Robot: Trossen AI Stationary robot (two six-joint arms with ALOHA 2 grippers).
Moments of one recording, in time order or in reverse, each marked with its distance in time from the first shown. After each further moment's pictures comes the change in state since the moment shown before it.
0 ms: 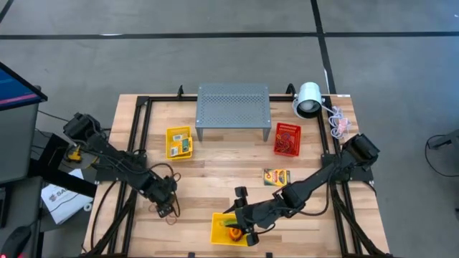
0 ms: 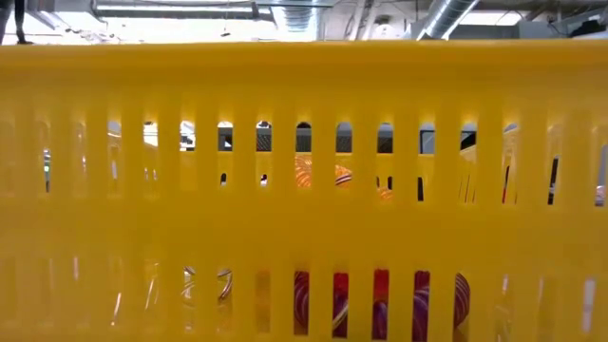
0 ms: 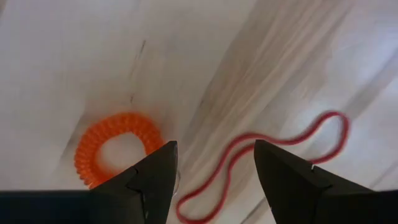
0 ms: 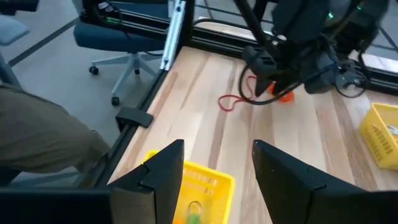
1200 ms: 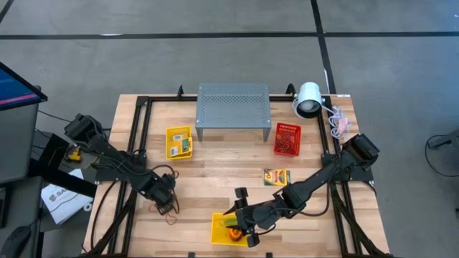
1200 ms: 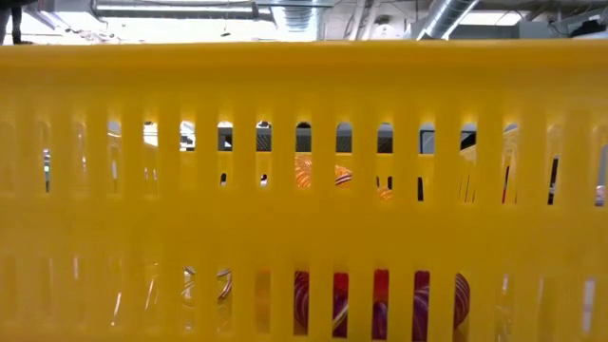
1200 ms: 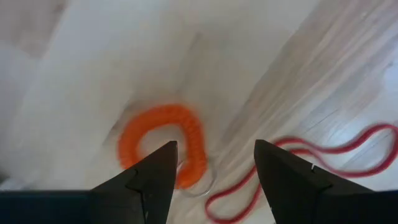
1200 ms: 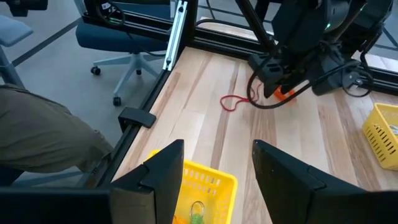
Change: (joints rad) left arm 0.001 0.030 0.014 -0.091 -0.026 -0.050; right arm 0.001 0.000 0.001 0.002 -0.002 -0.002
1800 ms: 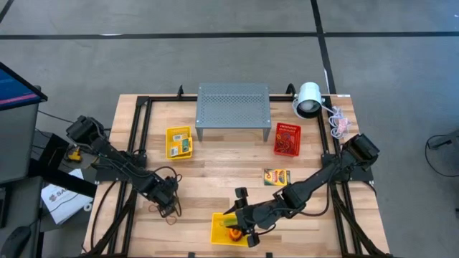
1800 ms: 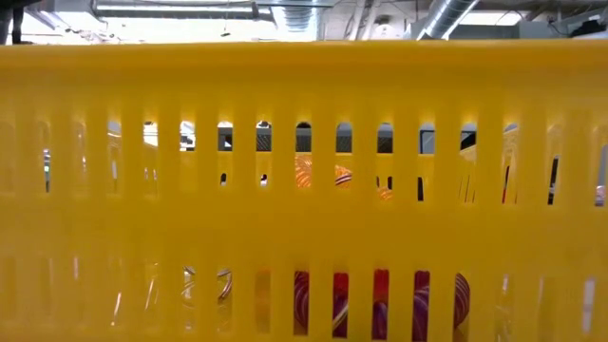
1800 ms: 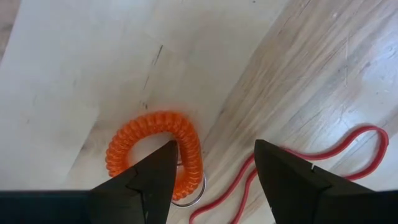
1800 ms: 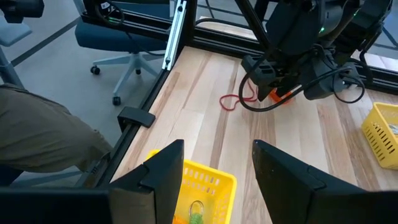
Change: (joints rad) left arm 0.000 0.066 0.002 0.090 -0.001 0.052; right arm 0.001 0.000 0.000 -0.002 0.000 0.003
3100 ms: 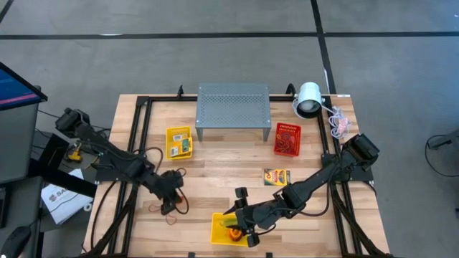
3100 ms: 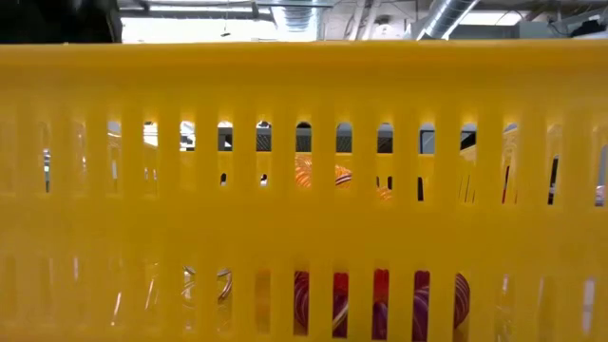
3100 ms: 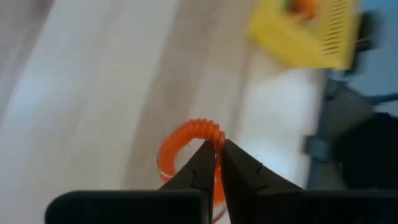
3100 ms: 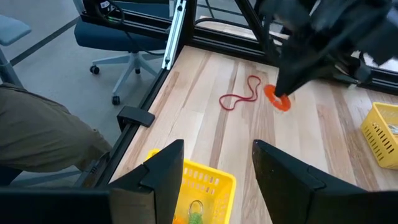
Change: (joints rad) left arm 0.084 -0.305 -0.003 0.235 -0.111 0.295; right arm 0.000 0.000 0.000 -0.002 0.002 -0.003
